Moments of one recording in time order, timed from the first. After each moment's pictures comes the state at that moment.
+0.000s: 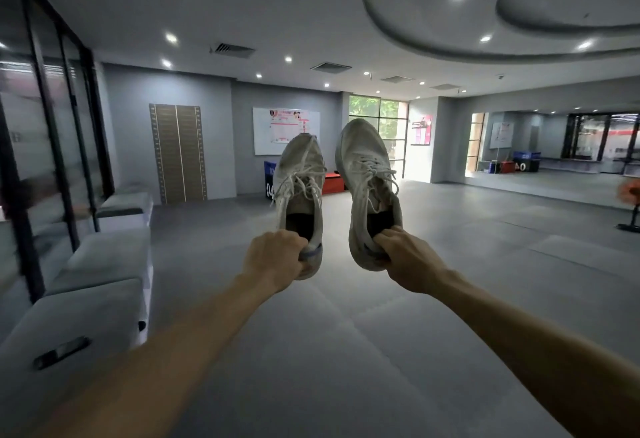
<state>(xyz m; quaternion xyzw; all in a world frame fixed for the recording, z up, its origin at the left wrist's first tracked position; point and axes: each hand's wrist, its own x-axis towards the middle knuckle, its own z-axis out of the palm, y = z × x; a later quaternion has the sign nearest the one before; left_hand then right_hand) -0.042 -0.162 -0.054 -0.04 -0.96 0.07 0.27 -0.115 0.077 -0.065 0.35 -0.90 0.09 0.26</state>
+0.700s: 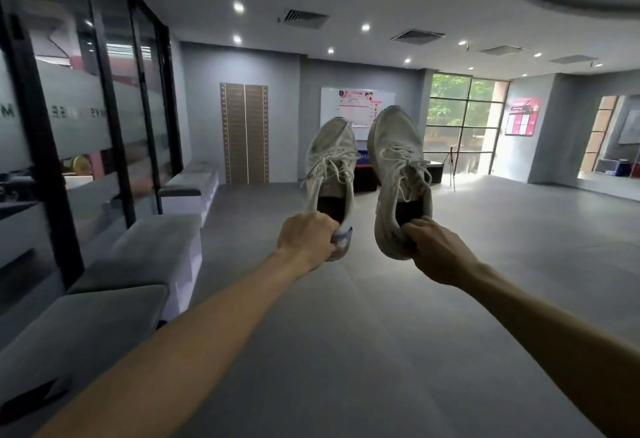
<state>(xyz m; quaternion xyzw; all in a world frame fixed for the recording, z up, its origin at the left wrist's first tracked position) -0.571 -0.378 -0.058 0.02 -0.96 0.05 0.28 -0.675 -0.159 -0.071 0.42 -0.87 0.12 0.24</state>
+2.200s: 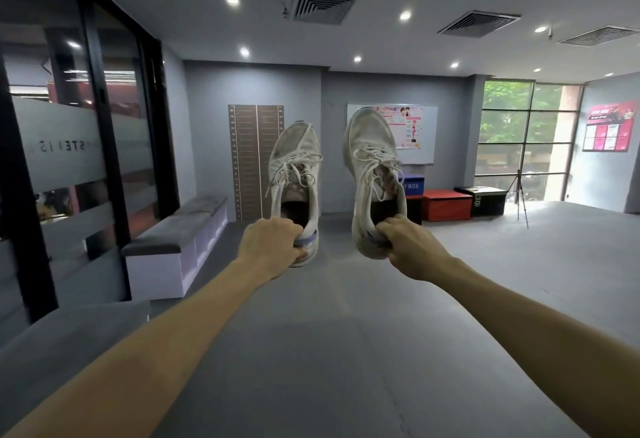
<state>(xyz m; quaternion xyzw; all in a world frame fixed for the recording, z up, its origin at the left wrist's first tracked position) -1.564 -0.939 -0.044 0.13 -0.94 0.12 0.29 -1.709 -0.724 -0.050 0.47 -0.83 0.16 0.25</state>
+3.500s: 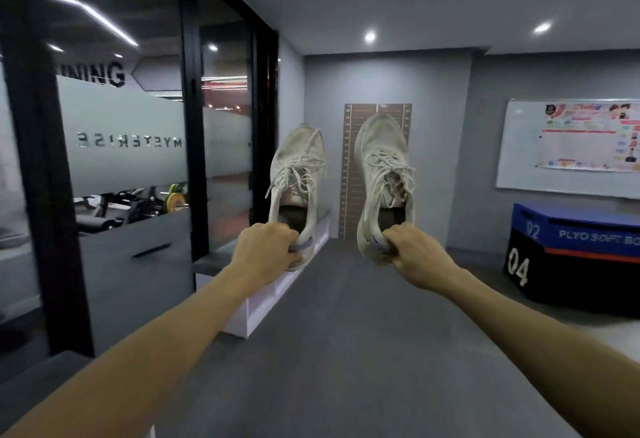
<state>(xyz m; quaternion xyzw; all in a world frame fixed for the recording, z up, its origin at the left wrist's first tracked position) -2.162 -1.596 -0.045 0.35 -0.88 0.18 0.25 -2.404 -1.467 -0.048 0.65 -0.70 0.21 0.21</state>
